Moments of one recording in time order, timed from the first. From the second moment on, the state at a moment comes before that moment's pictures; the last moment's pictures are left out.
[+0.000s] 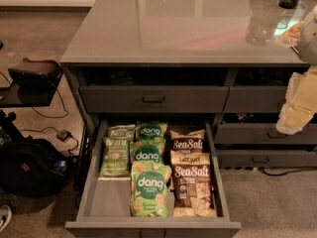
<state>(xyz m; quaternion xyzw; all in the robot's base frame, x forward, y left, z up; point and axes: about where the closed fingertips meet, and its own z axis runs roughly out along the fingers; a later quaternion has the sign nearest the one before) 0.438 -0.217 0.977 -0.60 0.78 -0.04 0.16</state>
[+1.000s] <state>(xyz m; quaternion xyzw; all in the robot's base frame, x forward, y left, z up) 0.457 -0.158 0.927 -0.67 0.71 0.02 0.20</state>
